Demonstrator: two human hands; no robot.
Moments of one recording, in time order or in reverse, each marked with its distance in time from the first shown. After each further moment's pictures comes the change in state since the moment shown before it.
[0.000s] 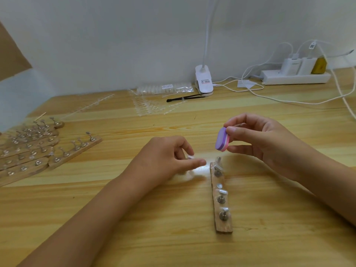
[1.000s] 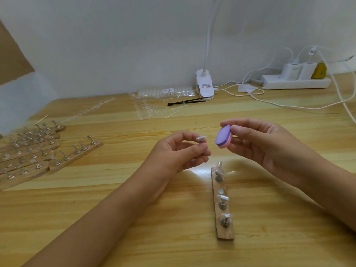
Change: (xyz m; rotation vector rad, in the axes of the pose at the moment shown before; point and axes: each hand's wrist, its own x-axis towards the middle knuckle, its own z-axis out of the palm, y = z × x) left_hand -0.001 0.015 0.008 -0.961 -0.048 -0.089; right_hand -0.002 -0.003 -0.001 0.152 -0.017 0.017
